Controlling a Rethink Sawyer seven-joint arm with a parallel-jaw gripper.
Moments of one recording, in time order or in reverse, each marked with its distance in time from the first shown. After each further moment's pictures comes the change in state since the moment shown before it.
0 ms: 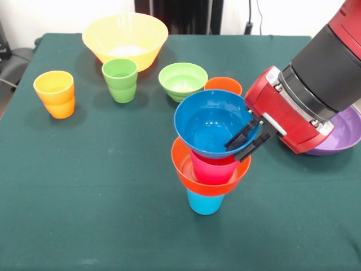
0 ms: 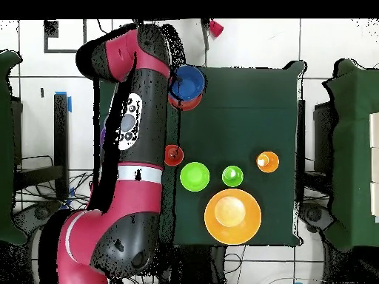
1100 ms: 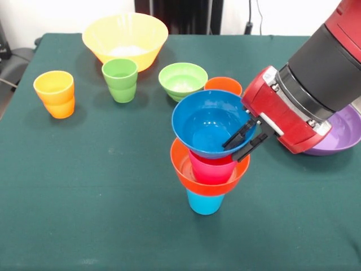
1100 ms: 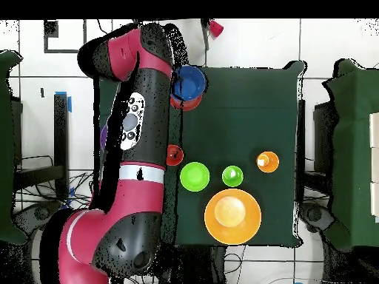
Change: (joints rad) arm -0.007 -0.001 -0.001 0.000 0.009 0.000 0.000
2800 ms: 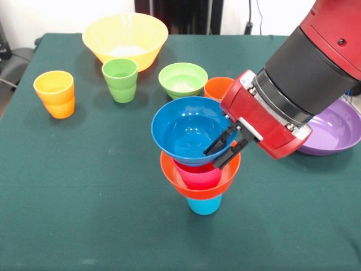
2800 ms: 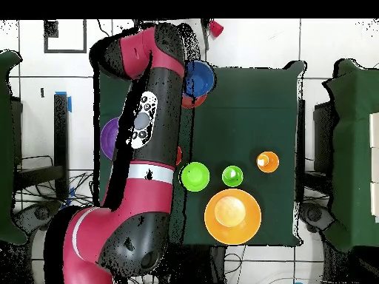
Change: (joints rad) arm -0.026 -0.011 0.000 0.023 0.002 -0.068 0.000
